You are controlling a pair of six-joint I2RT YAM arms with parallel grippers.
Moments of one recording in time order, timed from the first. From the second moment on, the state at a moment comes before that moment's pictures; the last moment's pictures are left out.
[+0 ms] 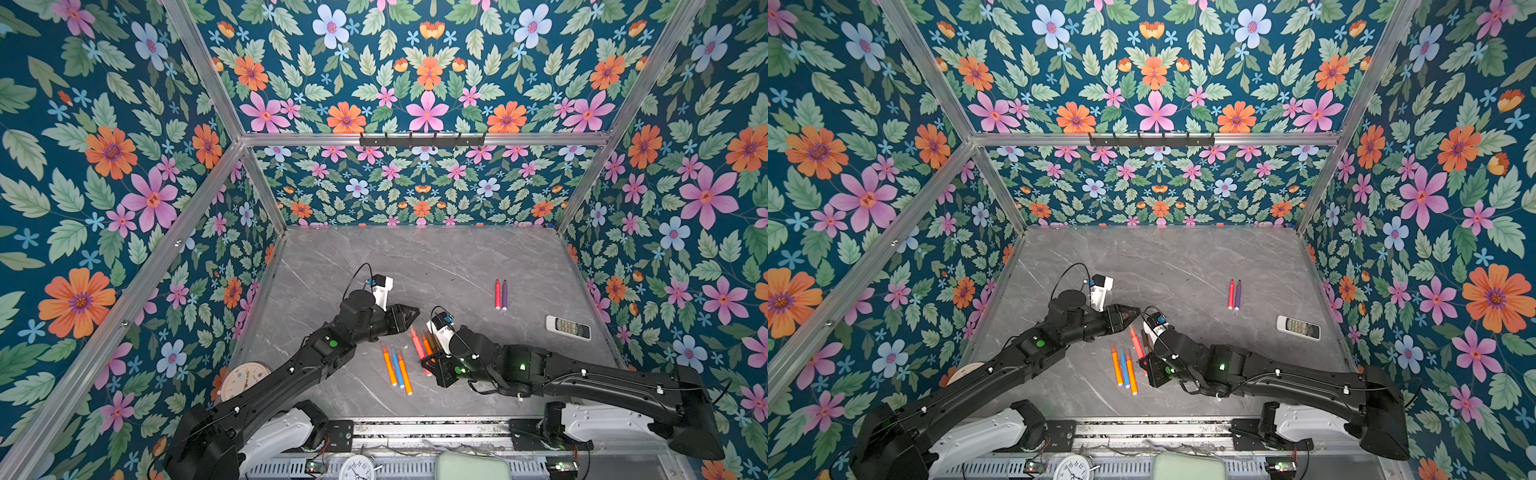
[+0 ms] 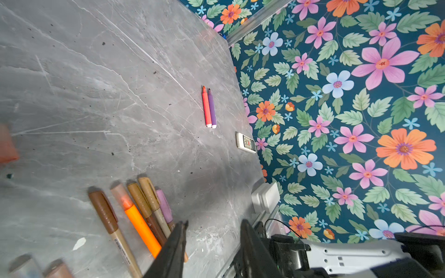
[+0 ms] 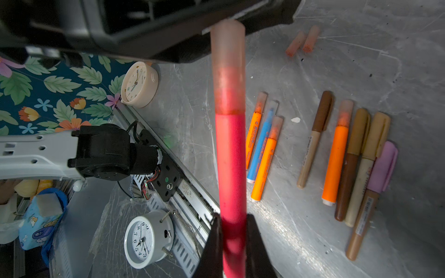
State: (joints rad) left arm -0.73 1.03 0.65 -0.01 0.32 -0.87; right arm 1.19 1.14 0.84 -0.41 0.04 0.73
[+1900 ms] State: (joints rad) left arm -0.80 1.06 0.64 0.07 0.41 -0.90; right arm 1.14 1.17 0.84 -0.40 0.04 0.72
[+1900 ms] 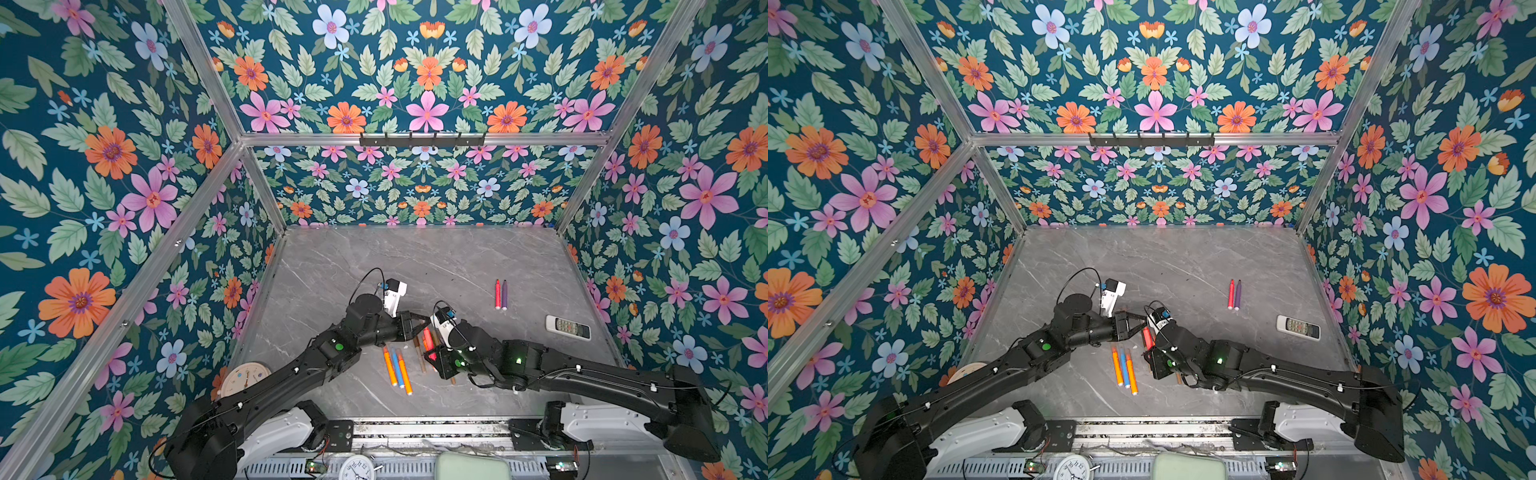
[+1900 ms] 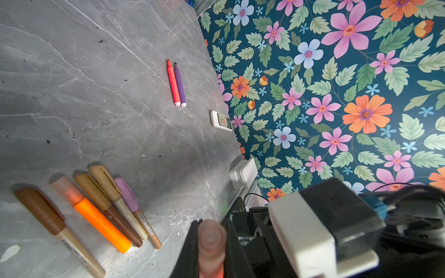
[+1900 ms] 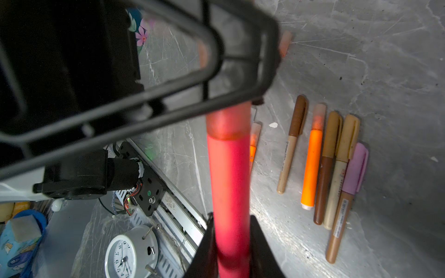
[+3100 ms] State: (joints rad) left arm -0.36 1.34 0.95 -0.36 0.24 -0.56; right arm 1.03 0.99 0.69 -0.51 0.11 0.80
